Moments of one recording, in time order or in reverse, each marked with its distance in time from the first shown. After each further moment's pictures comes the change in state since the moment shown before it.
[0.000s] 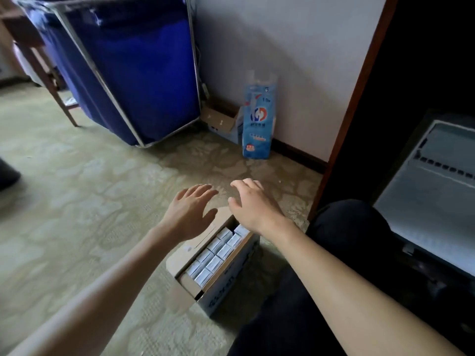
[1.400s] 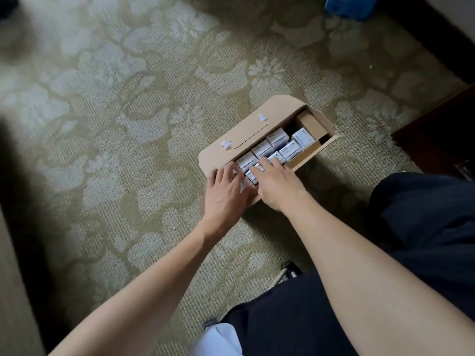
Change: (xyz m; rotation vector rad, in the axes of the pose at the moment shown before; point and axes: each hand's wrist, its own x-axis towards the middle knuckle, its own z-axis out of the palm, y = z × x) left_hand -0.113 -0.011 0.222 -0.106 -0.080 -0.444; right_hand 0.010 0.040 0.232 -0.391 -0.624 -0.191
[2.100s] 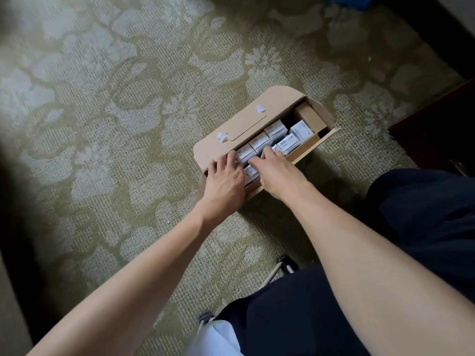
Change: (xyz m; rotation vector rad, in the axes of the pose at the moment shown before) left_hand 0.021 0.009 -0.014 0.160 -0.300 0.037; right_hand 0.012 0.010 0.008 0.108 0.046 0.025
